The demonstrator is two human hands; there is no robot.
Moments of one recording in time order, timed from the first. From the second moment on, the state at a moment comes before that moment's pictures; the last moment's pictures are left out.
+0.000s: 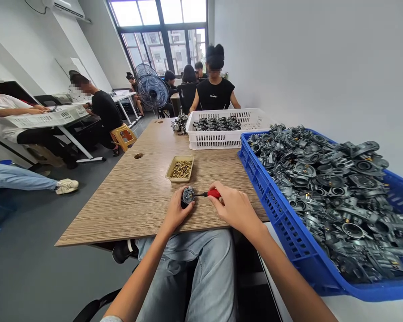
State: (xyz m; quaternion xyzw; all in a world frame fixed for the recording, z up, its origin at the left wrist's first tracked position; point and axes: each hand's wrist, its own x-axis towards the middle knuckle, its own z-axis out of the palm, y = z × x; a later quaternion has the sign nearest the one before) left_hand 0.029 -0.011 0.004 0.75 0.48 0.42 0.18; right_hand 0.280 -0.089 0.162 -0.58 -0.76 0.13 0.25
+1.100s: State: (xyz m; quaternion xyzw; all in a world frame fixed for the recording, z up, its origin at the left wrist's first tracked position) left_hand 0.031 -0.013 0.008 0.75 0.49 0.42 0.18; right_hand 0.274 -0.080 0.145 -0.59 -0.72 0.16 0.33
